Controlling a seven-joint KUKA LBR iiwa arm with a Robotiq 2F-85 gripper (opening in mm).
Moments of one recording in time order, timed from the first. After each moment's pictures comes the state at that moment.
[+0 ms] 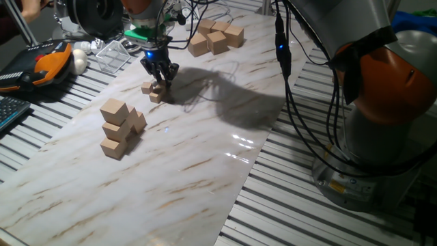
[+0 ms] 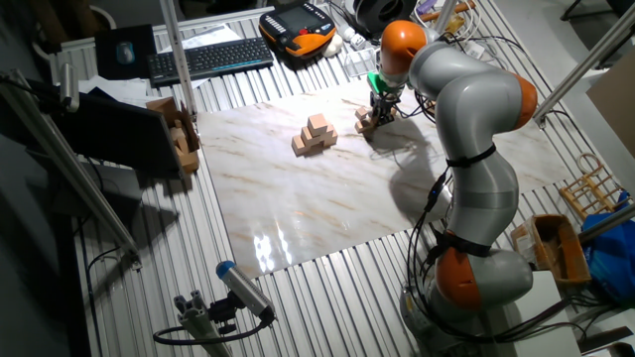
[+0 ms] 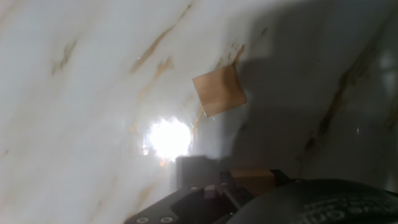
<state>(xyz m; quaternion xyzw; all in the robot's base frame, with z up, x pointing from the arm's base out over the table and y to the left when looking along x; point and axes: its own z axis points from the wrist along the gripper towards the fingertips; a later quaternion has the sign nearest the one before) 0.657 -0.086 0.032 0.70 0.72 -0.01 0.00</state>
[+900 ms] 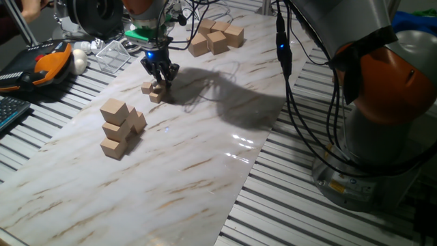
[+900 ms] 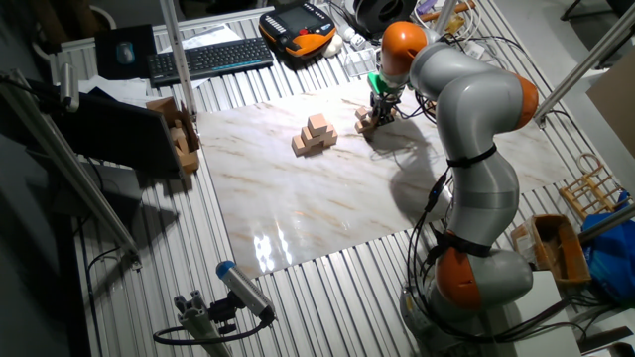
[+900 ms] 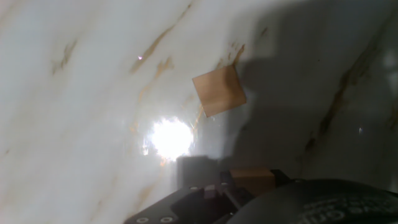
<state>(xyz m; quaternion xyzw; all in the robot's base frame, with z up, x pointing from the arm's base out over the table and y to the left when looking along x) 0.657 -0.086 0.031 0.70 0.72 0.00 0.01</state>
